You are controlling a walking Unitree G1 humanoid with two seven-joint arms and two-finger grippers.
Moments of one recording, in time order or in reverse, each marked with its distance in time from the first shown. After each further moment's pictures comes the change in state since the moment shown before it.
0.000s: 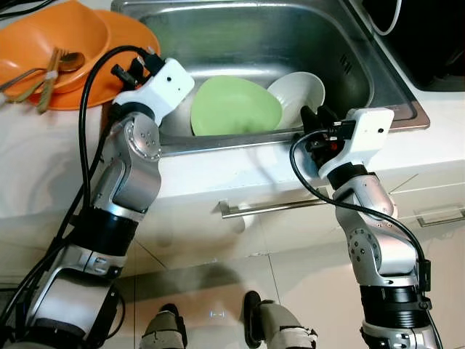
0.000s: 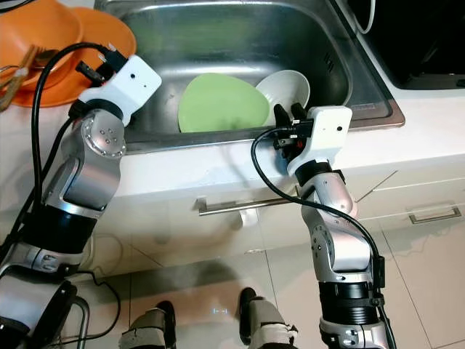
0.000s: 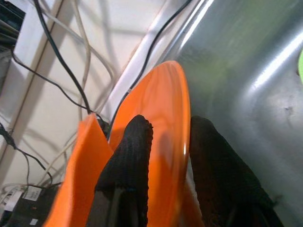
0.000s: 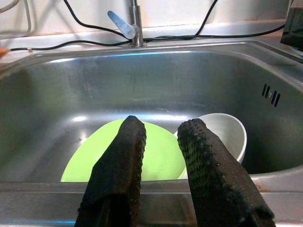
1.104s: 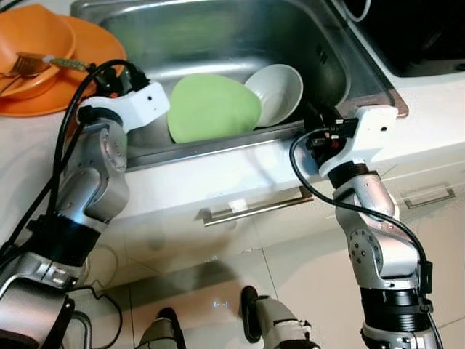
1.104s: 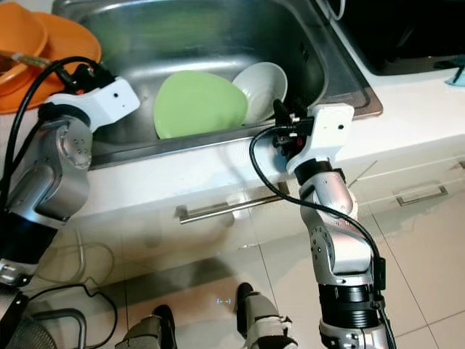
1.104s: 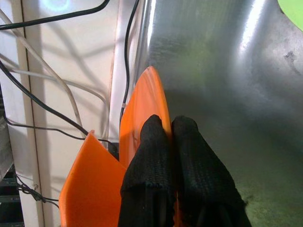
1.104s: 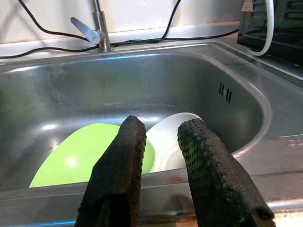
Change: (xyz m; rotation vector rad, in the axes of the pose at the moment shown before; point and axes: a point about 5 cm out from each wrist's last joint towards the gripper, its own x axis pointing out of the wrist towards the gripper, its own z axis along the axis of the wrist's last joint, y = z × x) left arm -0.009 0.017 -0.047 0.372 0.098 -0.052; right arm 0.000 0.005 0.007 -0.006 -0.032 -0.002
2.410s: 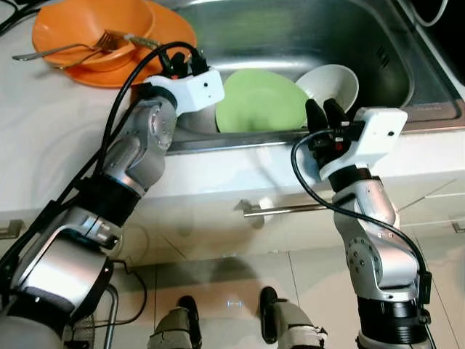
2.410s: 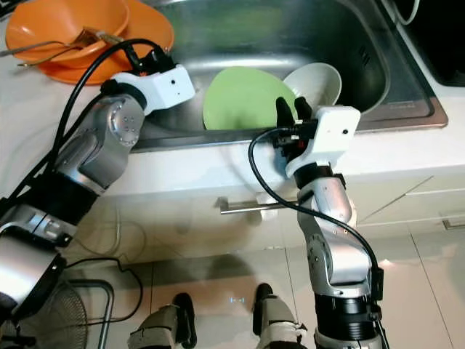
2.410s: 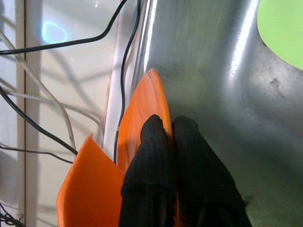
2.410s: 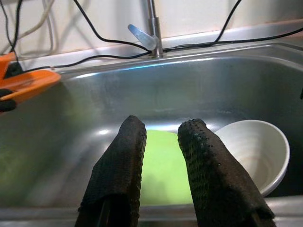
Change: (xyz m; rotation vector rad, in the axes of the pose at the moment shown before) left arm 0.021 -0.006 0.075 -0.032 -0.304 -0.070; right arm -0.006 0.005 0.006 0.013 -0.040 -0.035
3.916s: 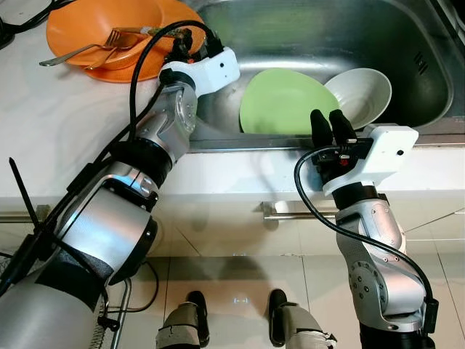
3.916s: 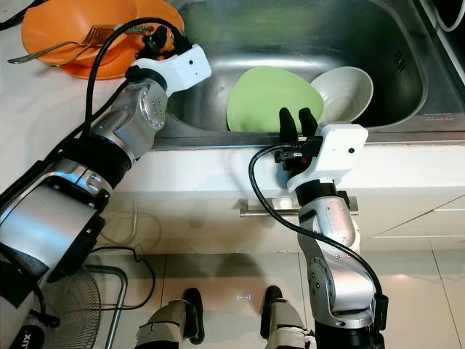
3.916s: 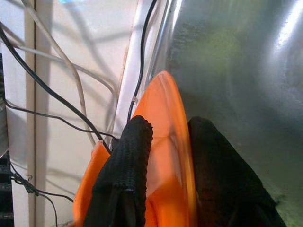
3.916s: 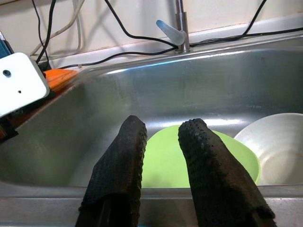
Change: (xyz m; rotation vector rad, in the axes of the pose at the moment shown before) left arm 0.041 -0.003 0.022 -0.071 0.033 0.094; right arm -0.029 0.007 0.002 0.013 -0.008 -0.040
